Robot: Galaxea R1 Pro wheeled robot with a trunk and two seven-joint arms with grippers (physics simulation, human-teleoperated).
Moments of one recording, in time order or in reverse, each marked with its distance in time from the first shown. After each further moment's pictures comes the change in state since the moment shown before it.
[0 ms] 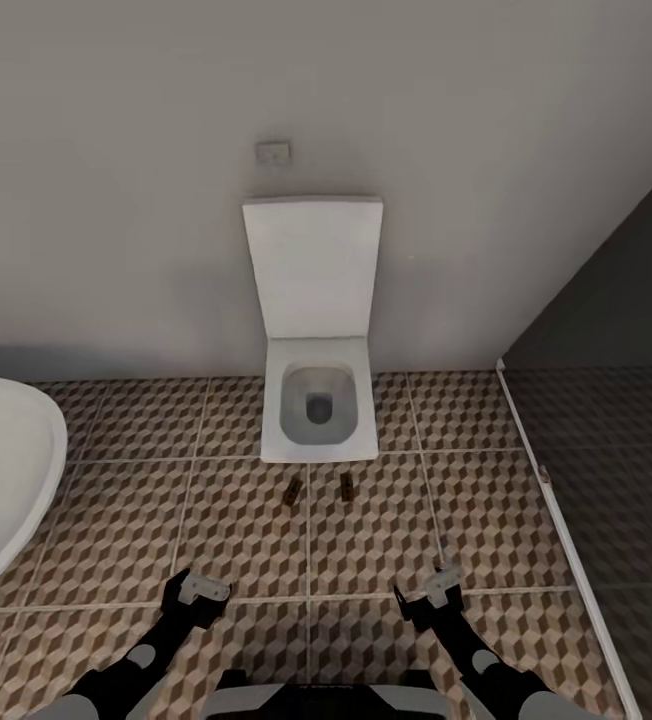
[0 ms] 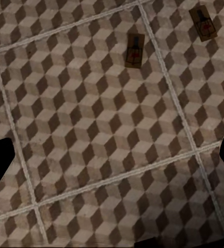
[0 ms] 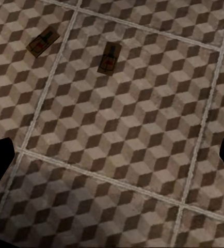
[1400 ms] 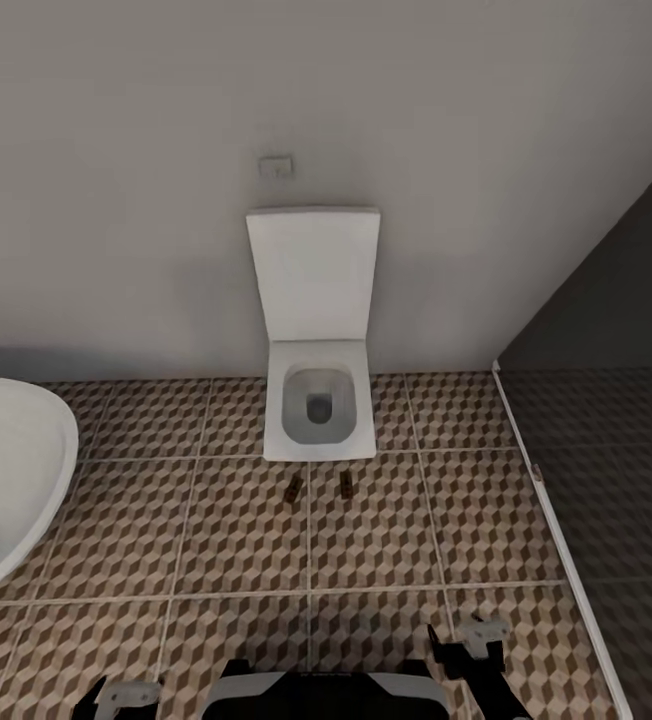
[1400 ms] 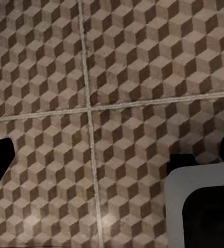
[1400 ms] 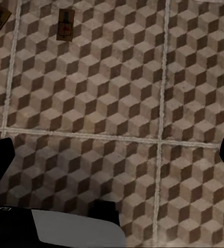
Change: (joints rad) left arm 0.156 0.017 0.002 0.287 0.268 -0.302 -0.001; right arm 0.088 -0.039 -0.013 0.091 -0.227 -0.118 -0.004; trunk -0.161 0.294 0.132
